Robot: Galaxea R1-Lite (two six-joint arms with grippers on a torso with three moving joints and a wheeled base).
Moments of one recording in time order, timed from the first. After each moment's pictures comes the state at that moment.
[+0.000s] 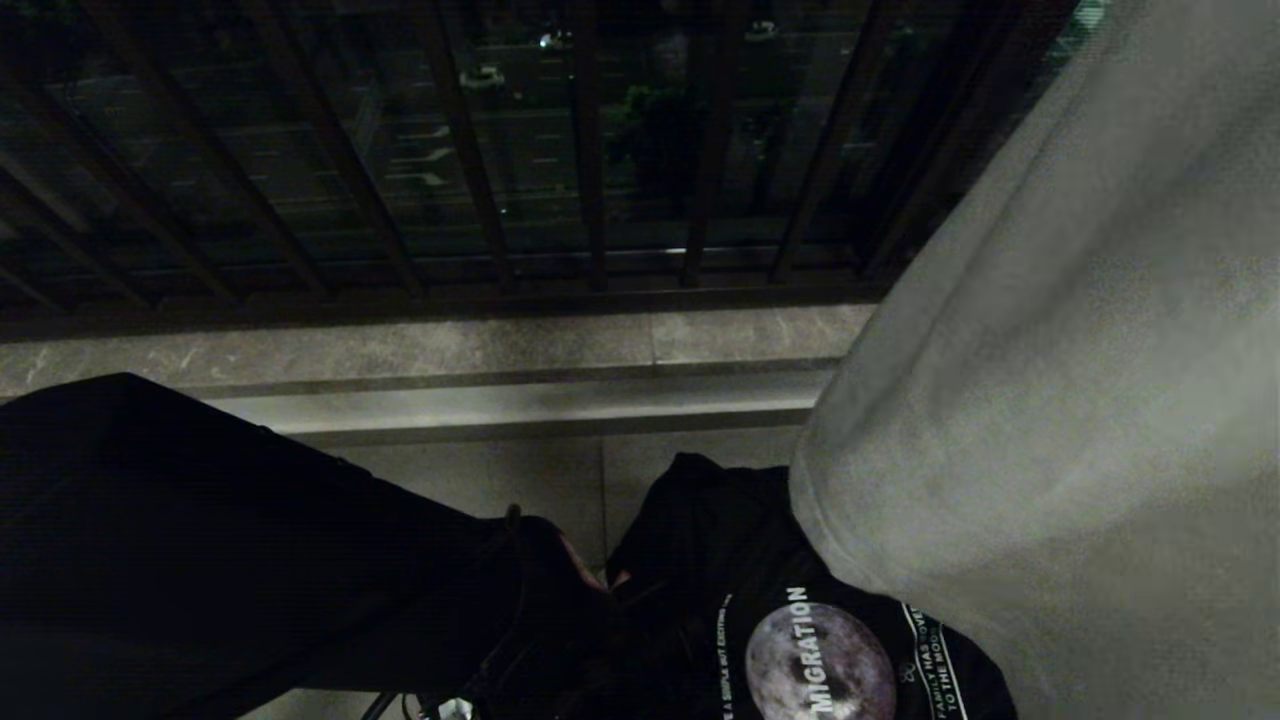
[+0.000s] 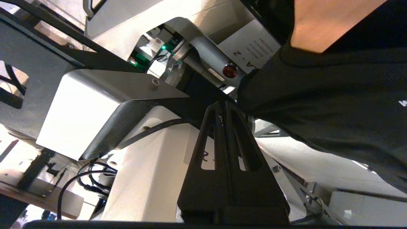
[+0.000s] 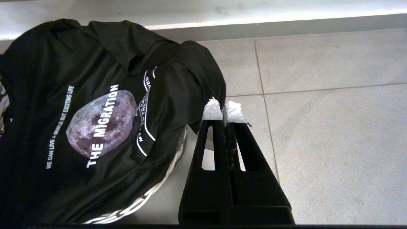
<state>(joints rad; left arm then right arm) -1.00 2.02 -1.20 0.75 -0.05 -1.66 -0.01 0.00 -0.02 0.04 -0.02 0.04</state>
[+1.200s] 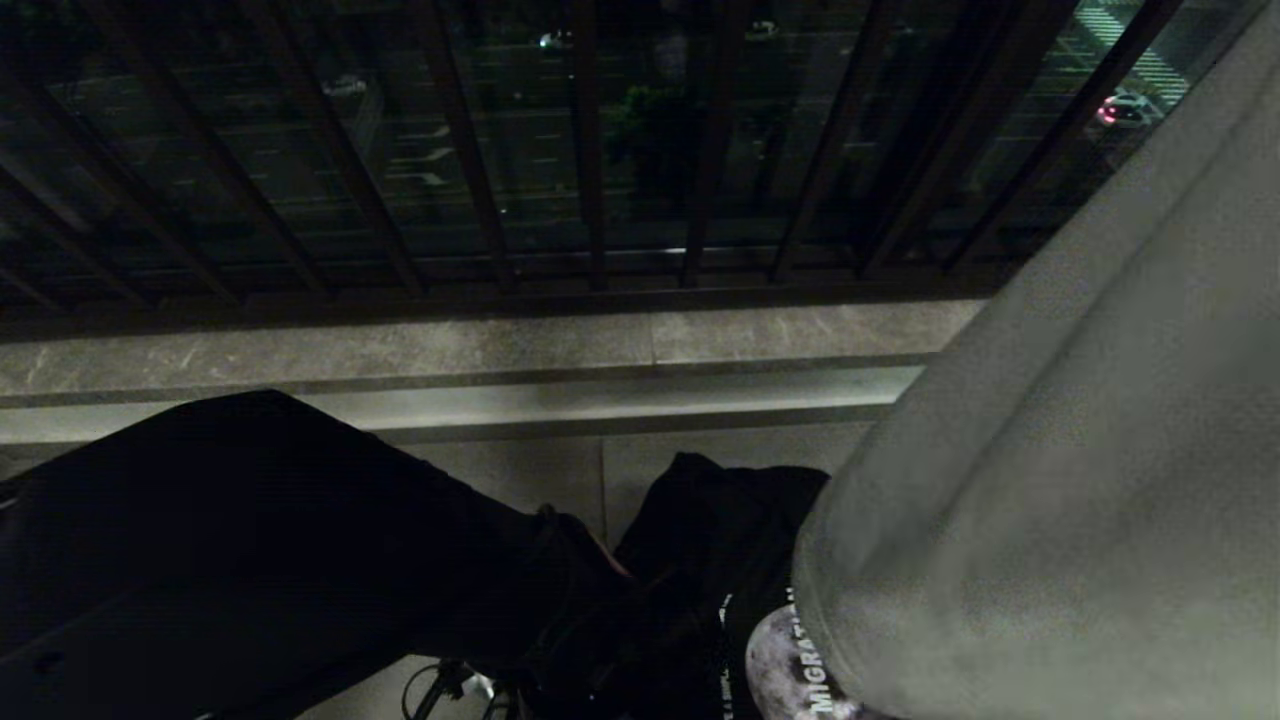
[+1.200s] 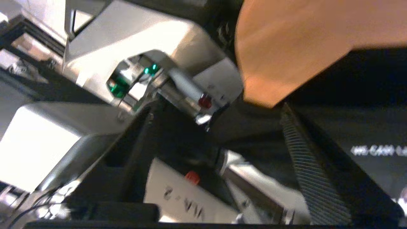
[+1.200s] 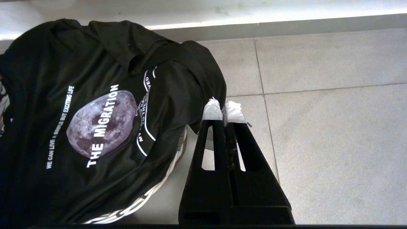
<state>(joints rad) -0.97 2.12 -1.27 0.71 0.06 -1.71 -0.01 0.00 -0.02 0.04 -0.02 0.04</state>
